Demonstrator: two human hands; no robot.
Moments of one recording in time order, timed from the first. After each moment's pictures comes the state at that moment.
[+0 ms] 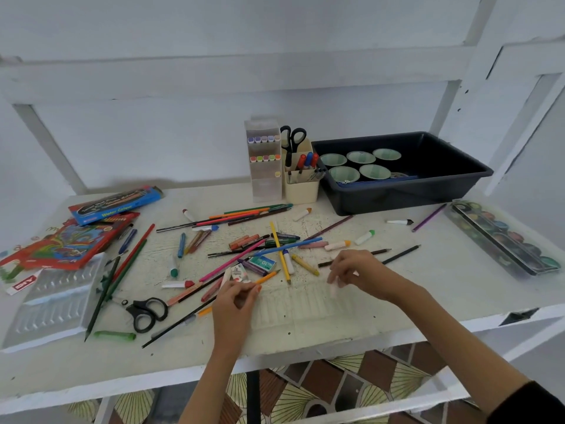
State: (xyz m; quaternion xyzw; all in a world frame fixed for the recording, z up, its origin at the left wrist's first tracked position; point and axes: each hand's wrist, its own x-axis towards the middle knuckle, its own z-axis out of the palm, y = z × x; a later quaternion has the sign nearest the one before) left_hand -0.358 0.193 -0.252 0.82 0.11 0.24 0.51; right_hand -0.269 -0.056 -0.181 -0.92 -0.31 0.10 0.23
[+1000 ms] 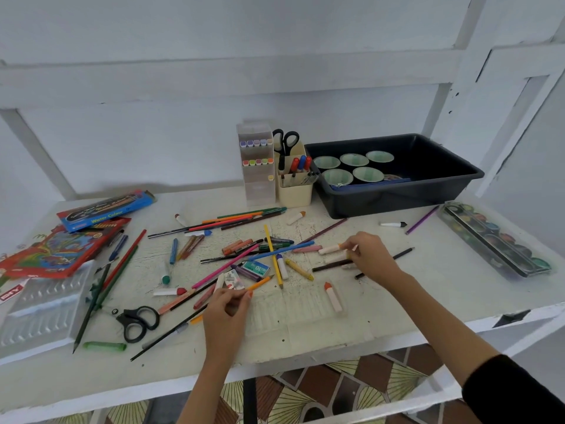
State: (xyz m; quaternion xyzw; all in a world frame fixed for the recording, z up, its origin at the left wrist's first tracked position) left_hand -0.357 0.194 -0.253 0.81 0.12 0.25 0.51; right_hand -0.230 -0.067 -0.189 -0.97 -0.11 0.00 0.23
